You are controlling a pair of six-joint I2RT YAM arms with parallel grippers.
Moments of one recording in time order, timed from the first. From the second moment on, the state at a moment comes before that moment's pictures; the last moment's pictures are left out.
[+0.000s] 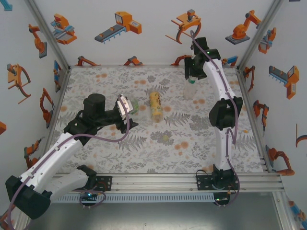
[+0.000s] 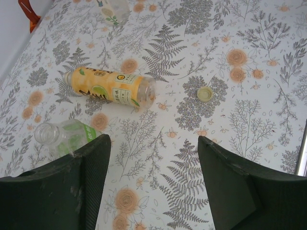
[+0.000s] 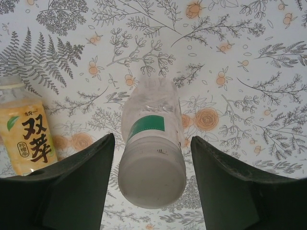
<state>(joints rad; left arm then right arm) -0.59 0.98 0.89 -0.35 0.51 0.48 0.22 2.28 2.42 -1.15 0.05 0.13</state>
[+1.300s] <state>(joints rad) -0.58 0.97 0.89 -0.32 0.52 0.44 0.51 1.88 1.85 -0.98 0.05 0.30</state>
